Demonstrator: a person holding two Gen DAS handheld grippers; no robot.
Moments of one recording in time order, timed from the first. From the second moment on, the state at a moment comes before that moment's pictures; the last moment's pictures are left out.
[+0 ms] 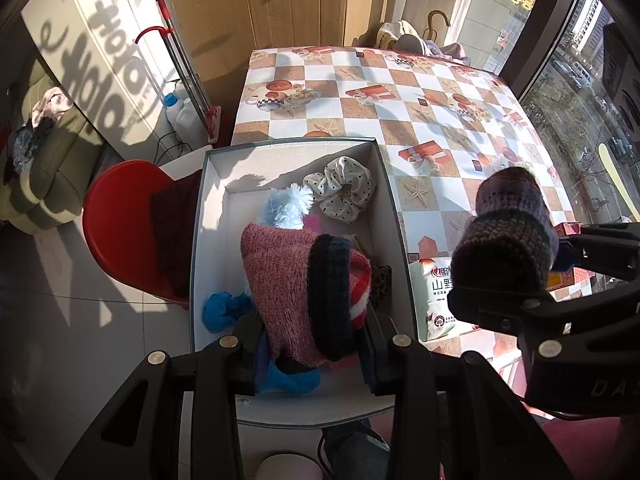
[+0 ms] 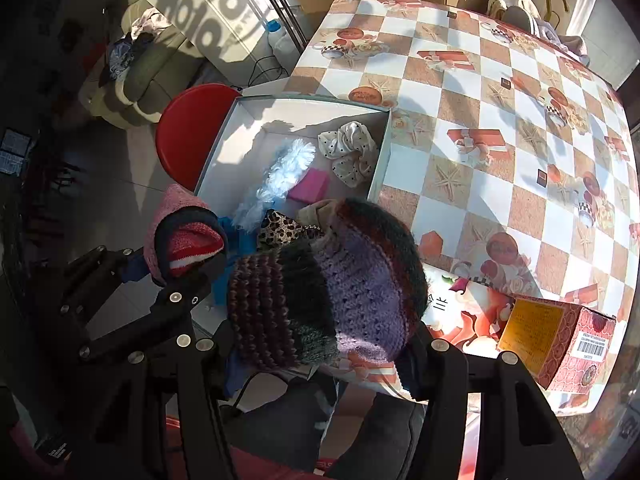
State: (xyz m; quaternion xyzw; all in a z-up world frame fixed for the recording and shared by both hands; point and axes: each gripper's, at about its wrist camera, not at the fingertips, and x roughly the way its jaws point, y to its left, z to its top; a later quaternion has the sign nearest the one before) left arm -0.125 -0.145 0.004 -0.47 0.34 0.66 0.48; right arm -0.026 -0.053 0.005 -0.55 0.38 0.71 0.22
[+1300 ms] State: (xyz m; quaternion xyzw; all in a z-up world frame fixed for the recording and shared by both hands) left arm -0.133 -0.147 -0.001 -0.48 0.34 0.66 0.48; right arm -0.028 -0.055 0.001 -0.55 0.38 0.71 0.22
